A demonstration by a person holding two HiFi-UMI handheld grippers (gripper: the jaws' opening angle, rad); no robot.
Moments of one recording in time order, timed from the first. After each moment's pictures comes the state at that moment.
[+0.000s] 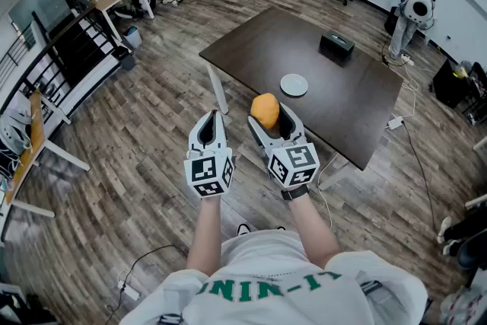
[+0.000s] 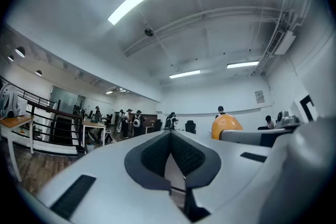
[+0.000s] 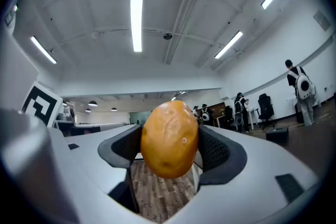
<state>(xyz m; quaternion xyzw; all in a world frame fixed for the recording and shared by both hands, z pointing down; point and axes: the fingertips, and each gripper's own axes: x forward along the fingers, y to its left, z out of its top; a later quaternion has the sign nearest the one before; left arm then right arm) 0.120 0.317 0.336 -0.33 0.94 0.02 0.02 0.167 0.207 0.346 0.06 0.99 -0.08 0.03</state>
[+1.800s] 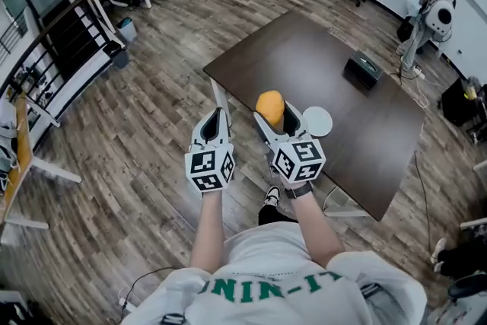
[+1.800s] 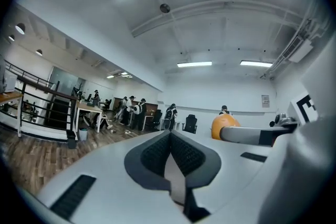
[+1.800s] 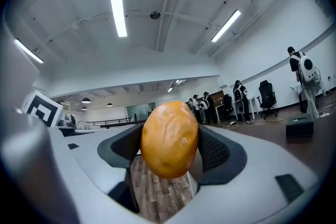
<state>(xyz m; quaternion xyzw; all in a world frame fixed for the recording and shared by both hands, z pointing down) -0.195 0.238 0.401 -0.35 0.93 0.06 -0.05 -0.144 0.124 0.399 0.05 0.99 -0.11 -0.02</state>
